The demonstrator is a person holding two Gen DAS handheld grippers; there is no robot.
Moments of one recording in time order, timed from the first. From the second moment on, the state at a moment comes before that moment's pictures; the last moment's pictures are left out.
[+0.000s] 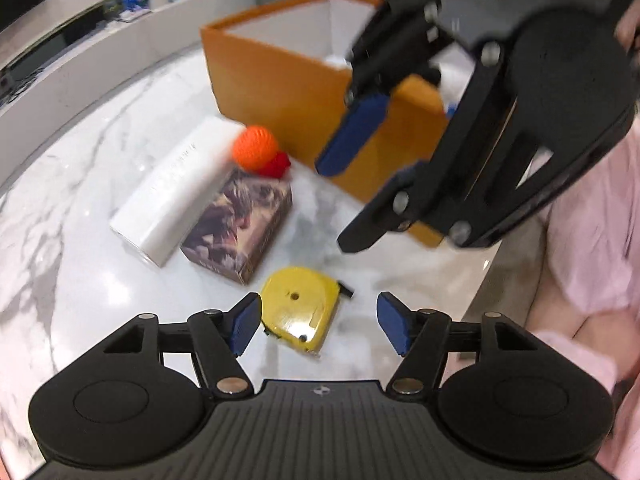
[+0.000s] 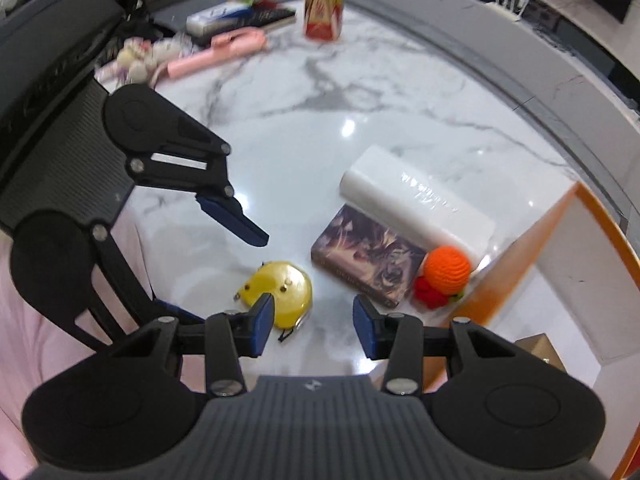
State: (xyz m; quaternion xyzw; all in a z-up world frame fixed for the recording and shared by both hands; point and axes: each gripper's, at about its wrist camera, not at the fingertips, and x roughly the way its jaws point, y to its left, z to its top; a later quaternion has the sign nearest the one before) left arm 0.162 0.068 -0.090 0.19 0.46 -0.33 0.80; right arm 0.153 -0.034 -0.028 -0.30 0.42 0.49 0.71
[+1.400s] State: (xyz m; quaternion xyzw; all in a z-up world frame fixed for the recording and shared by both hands) left arm 0.178 0.137 -0.099 0.15 0.50 -0.26 0.81; right arm 0.210 0.080 -0.106 -0.57 0.38 0.56 0.46
